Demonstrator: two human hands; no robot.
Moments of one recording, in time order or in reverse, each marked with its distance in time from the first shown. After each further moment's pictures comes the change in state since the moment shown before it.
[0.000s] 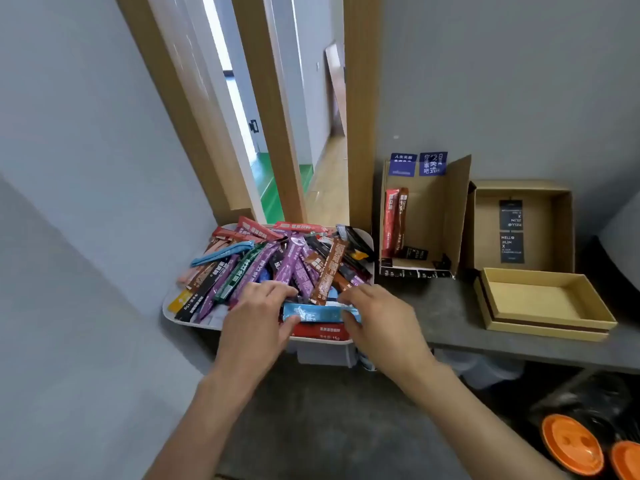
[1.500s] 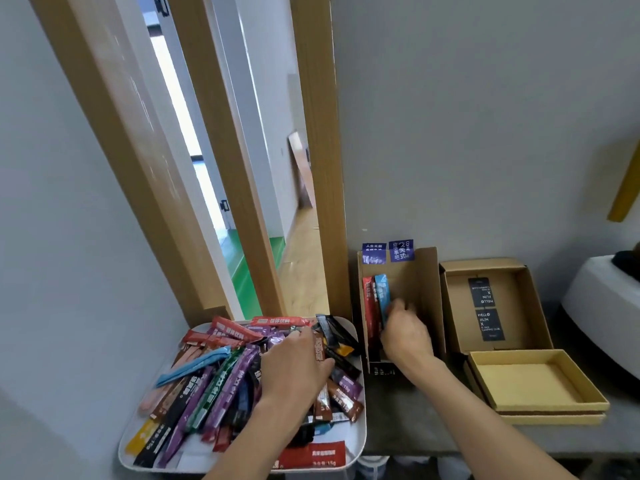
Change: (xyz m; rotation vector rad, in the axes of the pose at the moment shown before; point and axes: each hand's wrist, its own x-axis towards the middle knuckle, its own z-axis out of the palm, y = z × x) left_hand 0.120 0.061 0.021 0.069 -0.001 0.044; right_hand 0.124 0.094 -0.019 0.070 0.139 0.648
